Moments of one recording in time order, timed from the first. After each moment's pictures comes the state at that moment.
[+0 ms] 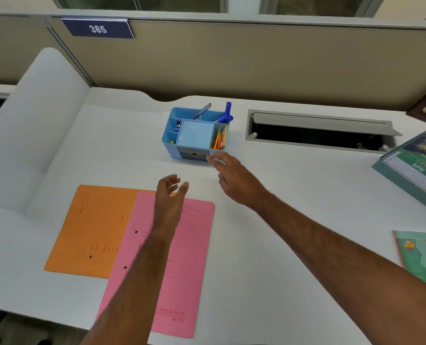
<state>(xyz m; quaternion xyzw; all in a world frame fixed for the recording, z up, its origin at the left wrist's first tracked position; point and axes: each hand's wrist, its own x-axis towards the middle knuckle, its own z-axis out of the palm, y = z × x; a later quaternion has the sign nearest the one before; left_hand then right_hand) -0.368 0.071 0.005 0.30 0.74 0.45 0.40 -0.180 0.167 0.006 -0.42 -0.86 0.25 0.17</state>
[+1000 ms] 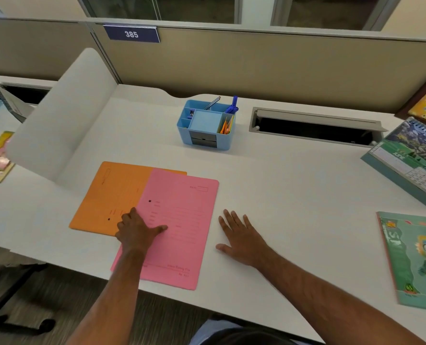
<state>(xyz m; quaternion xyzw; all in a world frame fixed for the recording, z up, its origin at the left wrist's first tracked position) -0.444 -0.096 -0.033 0.36 0.91 0.02 0.19 -0.129 -0.044 -0.066 -0.41 -0.88 0.21 -0.13</state>
